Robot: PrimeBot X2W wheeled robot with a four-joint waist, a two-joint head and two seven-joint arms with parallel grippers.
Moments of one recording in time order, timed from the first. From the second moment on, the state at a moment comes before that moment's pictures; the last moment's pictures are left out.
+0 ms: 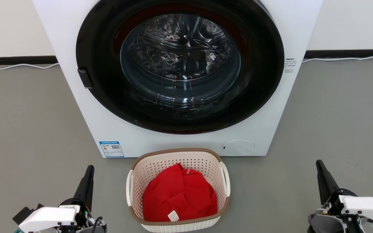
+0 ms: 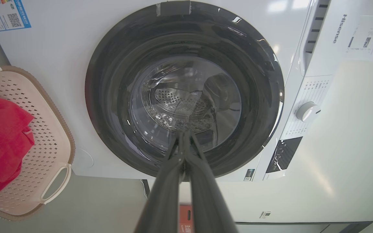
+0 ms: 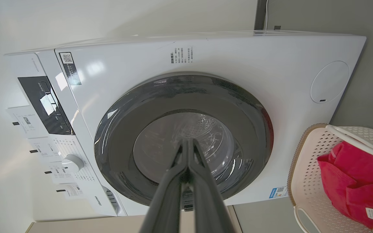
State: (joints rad) left arm -0.06 0.04 0.08 0.27 -1.60 -0.12 0.11; right arm -0.07 -0.05 -0.13 0.27 1.61 0.12 0.10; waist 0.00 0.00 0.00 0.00
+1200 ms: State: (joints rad) left arm 0.02 0.03 0.06 0.32 -1.57 -0.12 0.07; right arm 0.00 -0.03 -0.10 0.33 1.59 0.12 0.08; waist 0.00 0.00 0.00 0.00
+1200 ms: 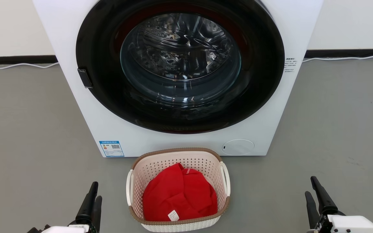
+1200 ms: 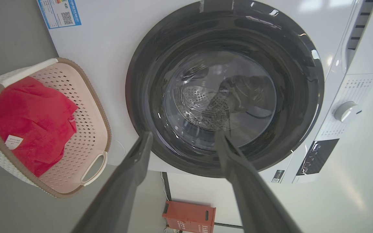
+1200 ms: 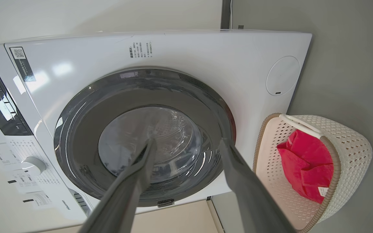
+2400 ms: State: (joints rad) left arm 0.02 0.03 -0.06 0.21 -0.99 -0.03 -0.03; right arm 0.00 -0.03 0.02 0.26 1.08 0.12 -0.02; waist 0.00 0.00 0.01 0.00
